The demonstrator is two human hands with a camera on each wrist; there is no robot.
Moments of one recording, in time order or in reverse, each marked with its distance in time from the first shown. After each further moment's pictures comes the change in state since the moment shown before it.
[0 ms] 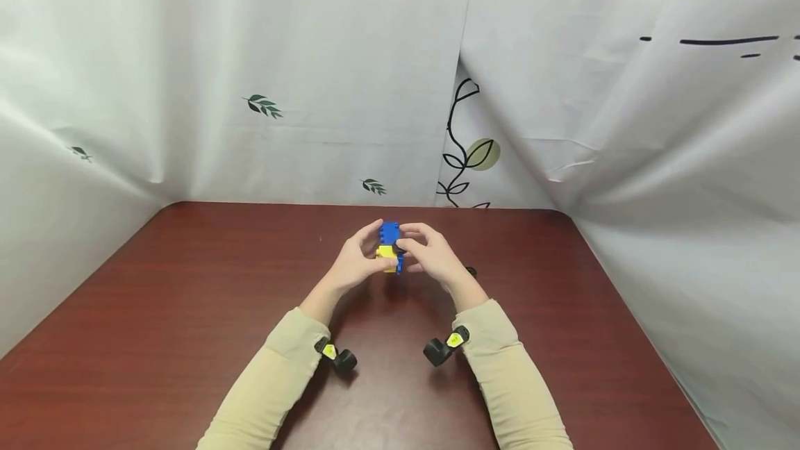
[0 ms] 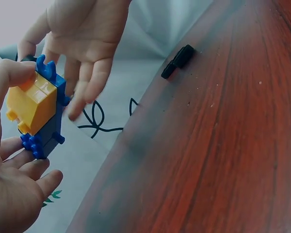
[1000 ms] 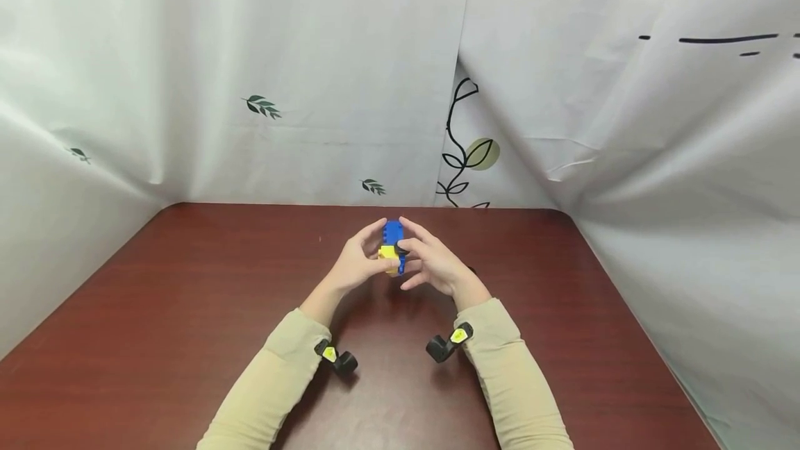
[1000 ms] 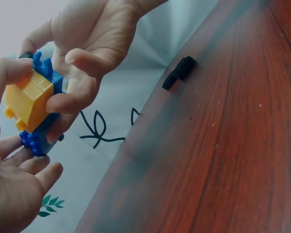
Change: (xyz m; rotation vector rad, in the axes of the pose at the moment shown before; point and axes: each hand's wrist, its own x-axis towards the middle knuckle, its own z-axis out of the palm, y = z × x) left_hand -0.002 0.005 0.004 -0.022 -0.023 0.043; right_hand -0.003 0.003 -0.006 0.324 -0.222 0.119
